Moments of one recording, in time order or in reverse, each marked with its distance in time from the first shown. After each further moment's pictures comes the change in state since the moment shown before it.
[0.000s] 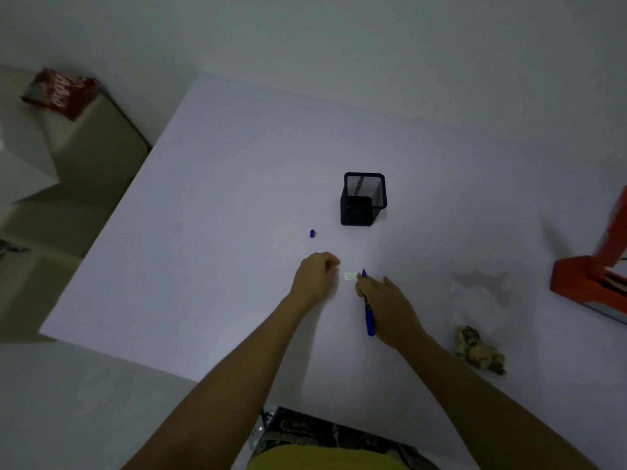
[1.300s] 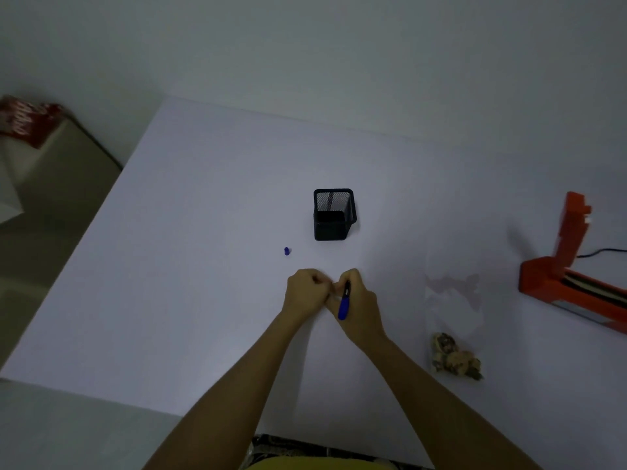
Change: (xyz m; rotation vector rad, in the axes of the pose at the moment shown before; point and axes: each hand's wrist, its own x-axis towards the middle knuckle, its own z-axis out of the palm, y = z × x) left_hand 0.003 0.031 0.015 -0.139 -0.003 -0.086; right_hand 0.027 -0.028 -0.011 0.536 0.215 0.388
